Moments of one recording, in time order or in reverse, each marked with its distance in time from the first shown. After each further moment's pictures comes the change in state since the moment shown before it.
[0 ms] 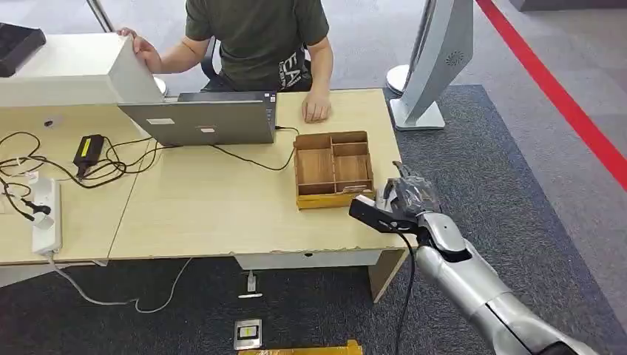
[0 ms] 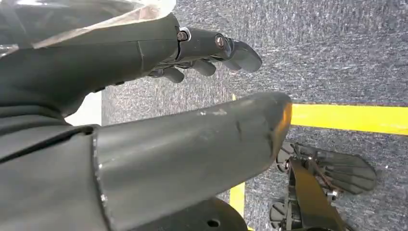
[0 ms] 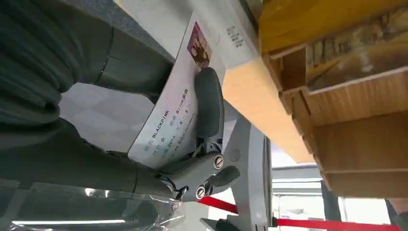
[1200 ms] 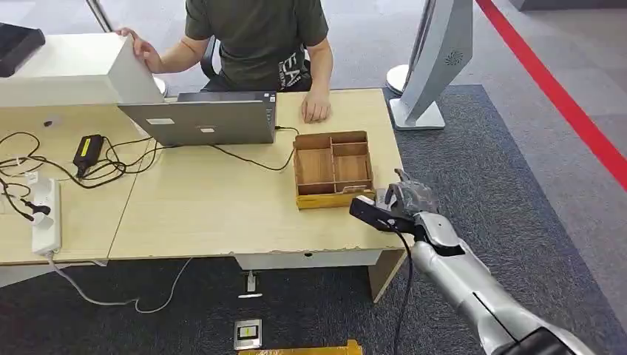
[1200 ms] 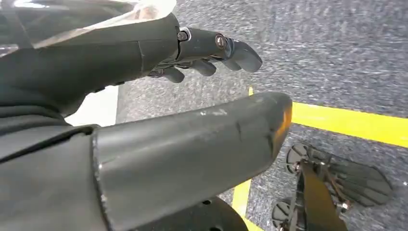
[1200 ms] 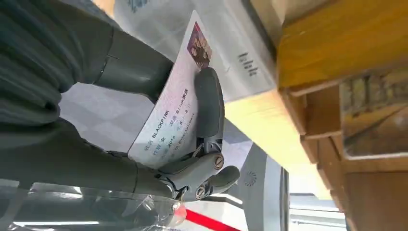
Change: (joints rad) left arm 0.004 -0.018 0.046 0.000 0.063 0.067 0.055; right arm -0.053 0.075 -0.025 0.203 0.000 0.013 -0.024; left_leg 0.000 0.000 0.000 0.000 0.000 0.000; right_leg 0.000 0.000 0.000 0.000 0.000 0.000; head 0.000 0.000
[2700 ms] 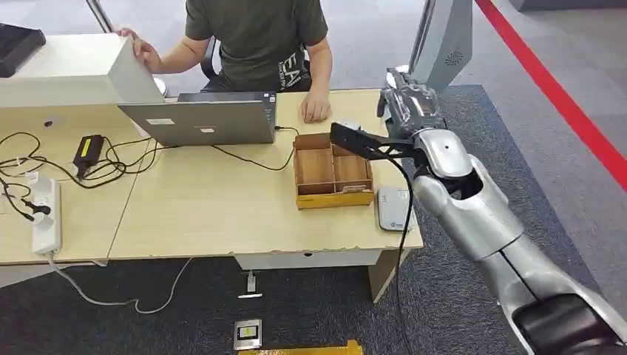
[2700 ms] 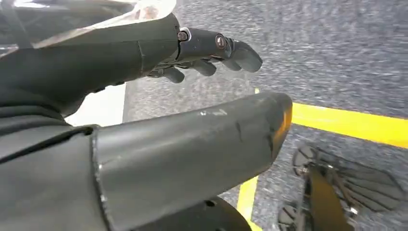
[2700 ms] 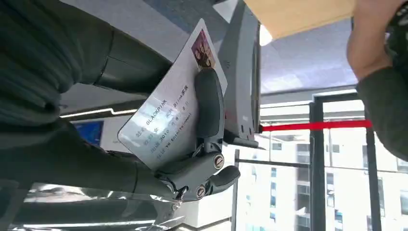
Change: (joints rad) left arm -0.002 -0.007 0.016 0.000 -0.042 0.001 0.027; right arm -0.230 -0.031 -0.005 -0.500 0.158 0.309 0.181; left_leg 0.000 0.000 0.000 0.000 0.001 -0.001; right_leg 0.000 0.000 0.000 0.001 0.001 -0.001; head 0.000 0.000
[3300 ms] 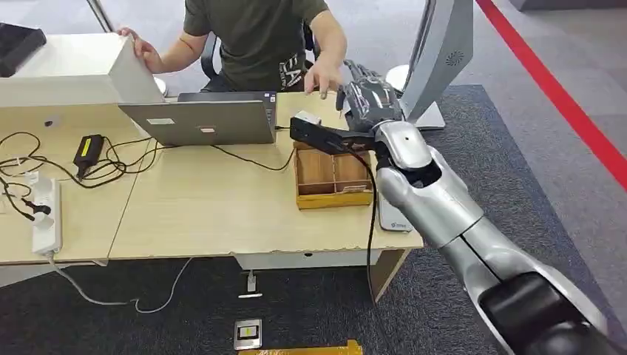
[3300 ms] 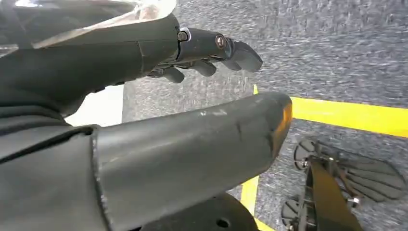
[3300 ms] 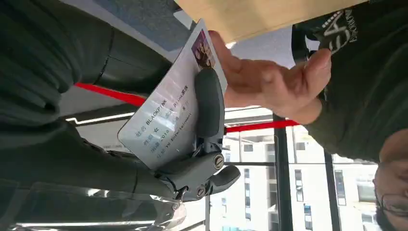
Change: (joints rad) left arm -0.002 -0.002 -0.019 0.000 0.001 -0.022 0.010; right arm -0.086 0.143 0.086 0.190 -0.050 -0.110 -0.038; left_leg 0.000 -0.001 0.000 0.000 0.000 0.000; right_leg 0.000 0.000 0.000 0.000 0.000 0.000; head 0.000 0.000
